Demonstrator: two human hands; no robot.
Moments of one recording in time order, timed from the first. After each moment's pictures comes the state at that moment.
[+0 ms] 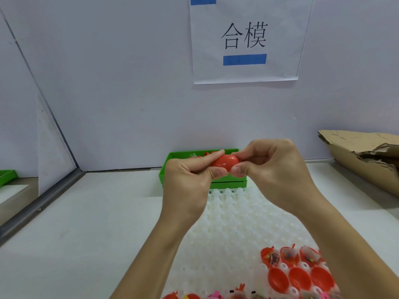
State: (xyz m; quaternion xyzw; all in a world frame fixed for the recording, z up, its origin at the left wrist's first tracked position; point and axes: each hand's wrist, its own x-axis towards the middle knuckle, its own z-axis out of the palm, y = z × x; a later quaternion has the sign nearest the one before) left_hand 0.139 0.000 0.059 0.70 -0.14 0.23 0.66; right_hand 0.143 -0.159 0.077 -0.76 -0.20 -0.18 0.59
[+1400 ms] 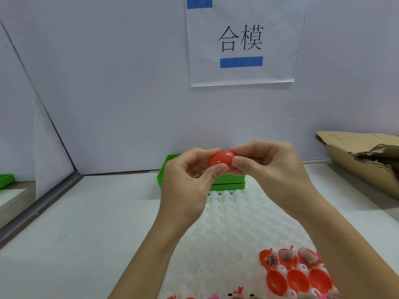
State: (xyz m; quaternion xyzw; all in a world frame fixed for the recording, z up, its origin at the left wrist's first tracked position) left_hand 0.136 0.000 0.063 0.71 -0.16 0.23 0.65; right_hand 0.146 -0.163 0.074 -0.69 -0.21 -0.14 0.67
